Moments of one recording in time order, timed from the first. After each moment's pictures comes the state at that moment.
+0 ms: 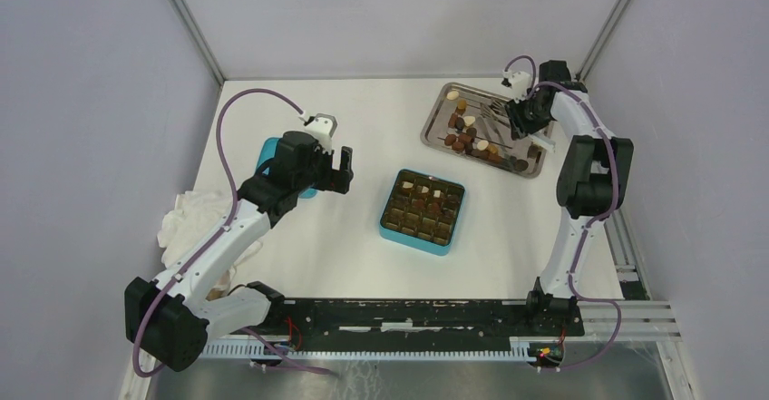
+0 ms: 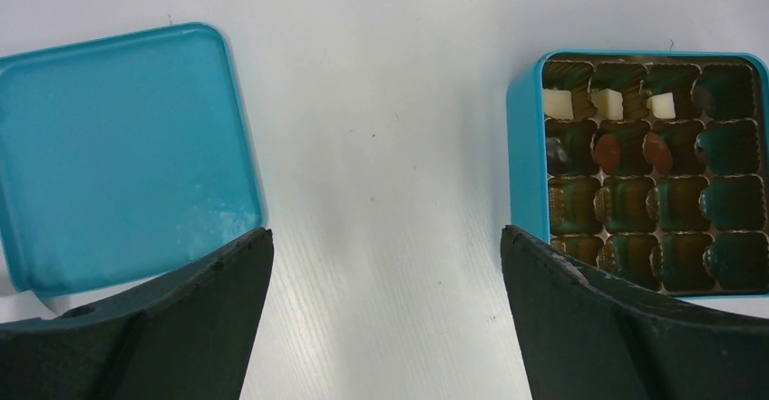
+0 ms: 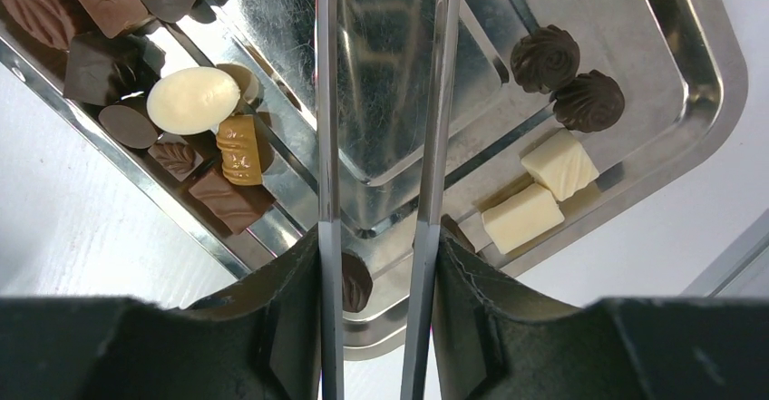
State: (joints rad) left arm -0.47 1.10 0.91 -0.40 -0.07 -0.12; right arm -0.09 2.10 1.75 -0.75 -0.25 -0.55
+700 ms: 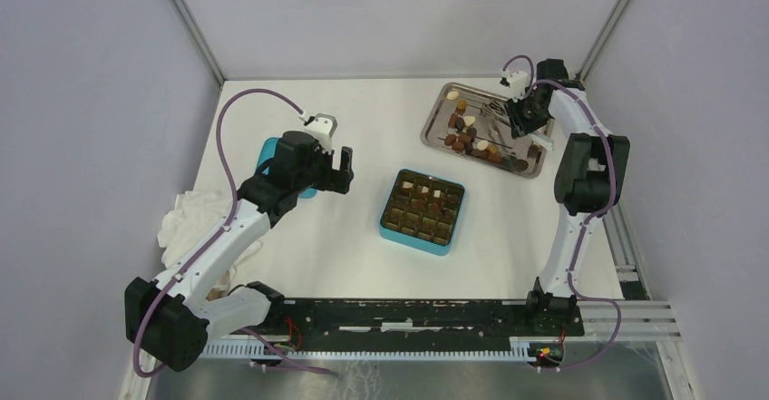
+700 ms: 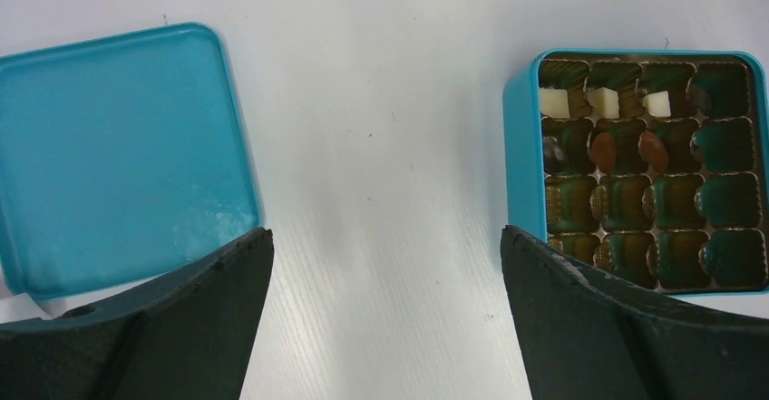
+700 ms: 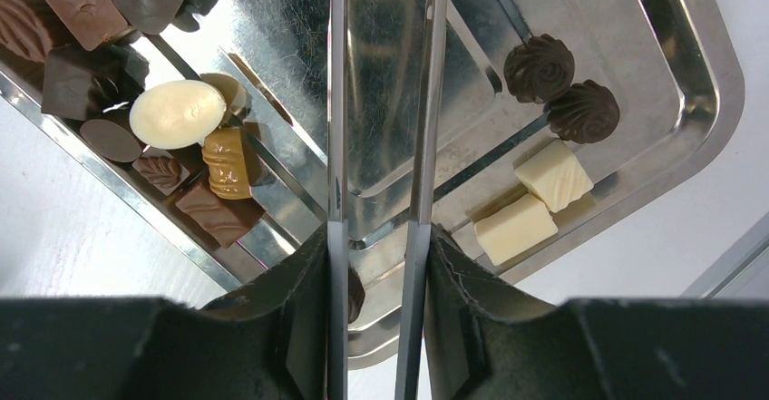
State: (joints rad) left arm -0.47 1.10 0.91 -0.40 -0.06 -0.12; right arm -0.09 2.14 1.80 -0.77 -0.23 -0.55
